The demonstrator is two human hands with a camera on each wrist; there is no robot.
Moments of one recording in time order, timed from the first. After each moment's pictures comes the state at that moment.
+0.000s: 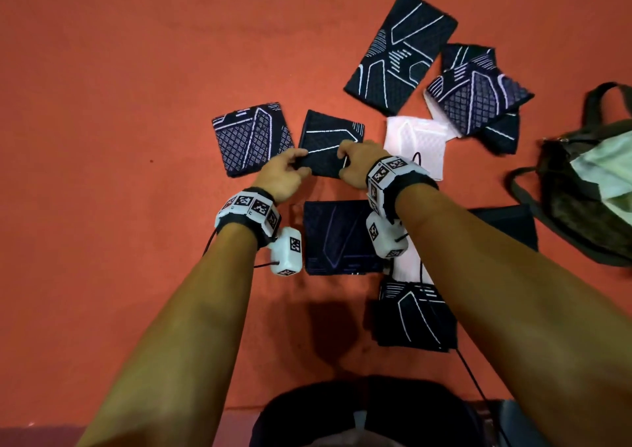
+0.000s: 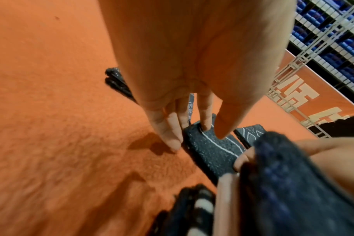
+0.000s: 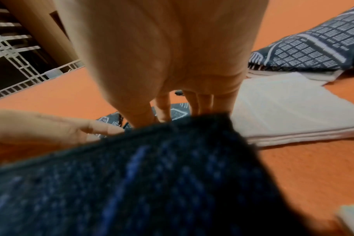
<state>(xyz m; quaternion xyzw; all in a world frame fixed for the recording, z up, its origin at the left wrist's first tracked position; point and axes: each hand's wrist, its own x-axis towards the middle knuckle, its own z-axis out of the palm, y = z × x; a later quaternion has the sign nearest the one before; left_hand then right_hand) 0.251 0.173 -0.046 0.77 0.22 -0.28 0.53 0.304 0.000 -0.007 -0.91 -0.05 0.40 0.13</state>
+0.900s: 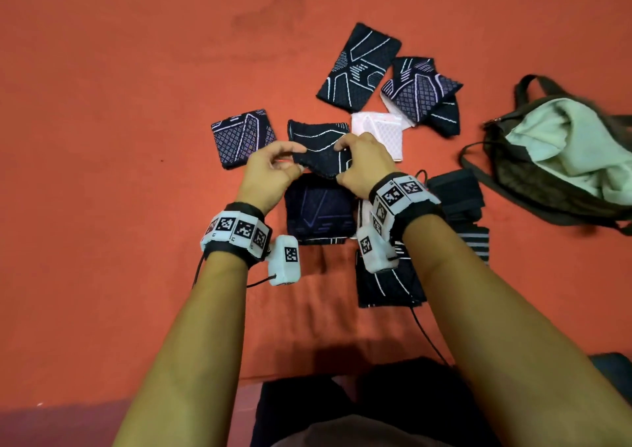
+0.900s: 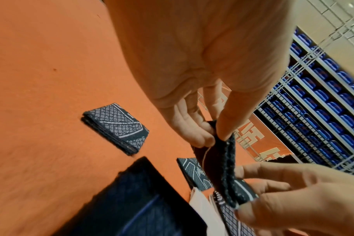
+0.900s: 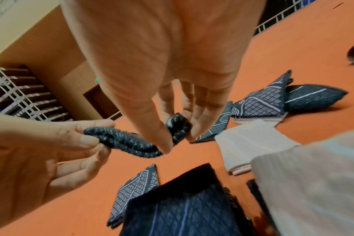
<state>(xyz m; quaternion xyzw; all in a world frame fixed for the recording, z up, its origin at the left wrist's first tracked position) 0.169 0.129 0.086 0.76 0.14 -0.10 0.62 0.207 -0.055 0.090 -0.93 -0.02 0.23 0.28</state>
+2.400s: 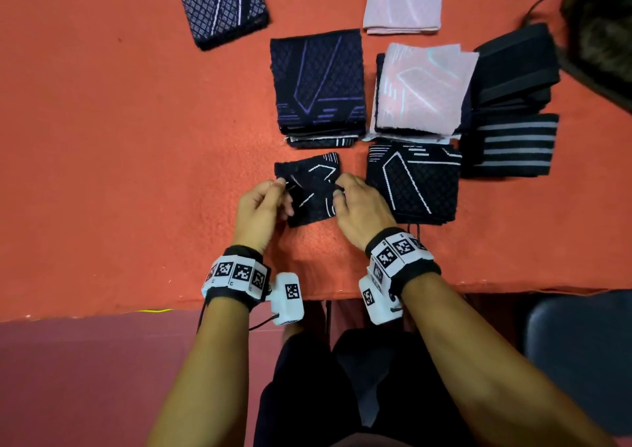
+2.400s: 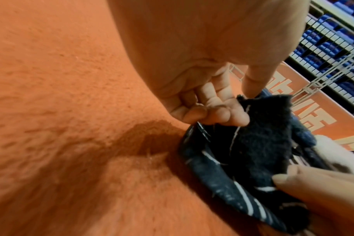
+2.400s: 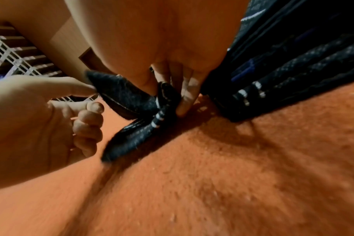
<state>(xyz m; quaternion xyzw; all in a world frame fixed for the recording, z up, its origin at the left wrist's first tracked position) -0.039 0.118 -0.032 0.72 0.28 -0.12 0.62 -0.012 -0.061 -0.038 -0.91 -0.05 0.26 0.33</state>
